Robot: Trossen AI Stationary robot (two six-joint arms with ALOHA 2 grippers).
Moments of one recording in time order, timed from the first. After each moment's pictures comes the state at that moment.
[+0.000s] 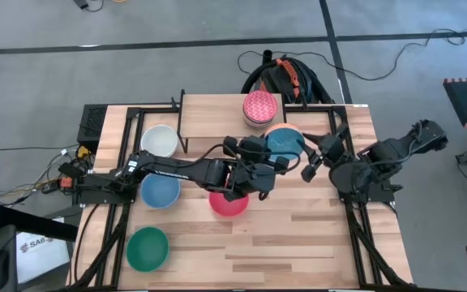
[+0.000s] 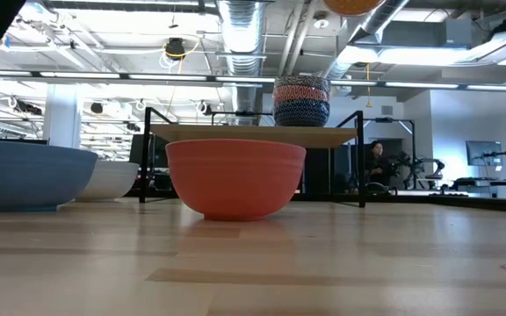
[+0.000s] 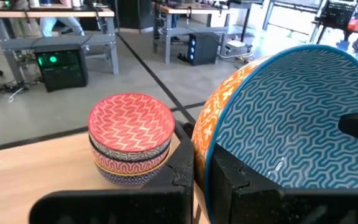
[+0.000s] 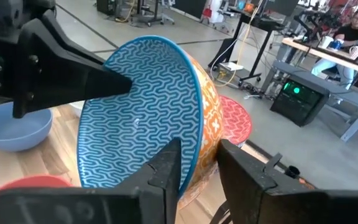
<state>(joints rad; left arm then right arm) -0.23 2.16 2.34 -0.57 -1.29 -0.54 0.46 1.07 1.26 -0.93 1.18 0.49</state>
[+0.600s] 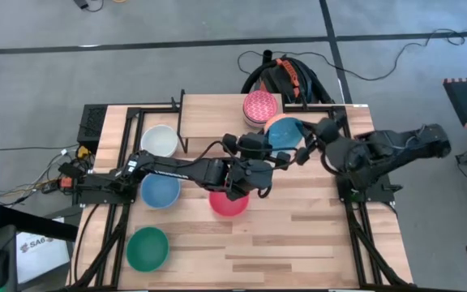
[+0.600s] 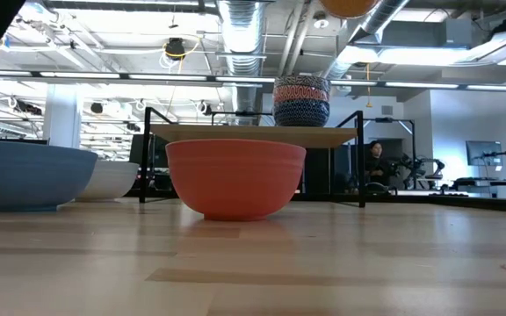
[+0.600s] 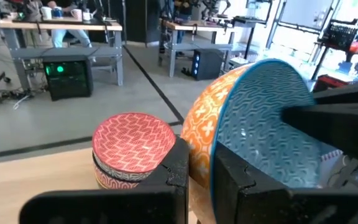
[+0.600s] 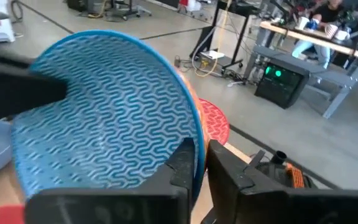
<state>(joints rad) -0.23 2.16 2.34 -0.44 -1.32 -0.44 0.25 1.08 1.26 -0.76 1.07 0.37</state>
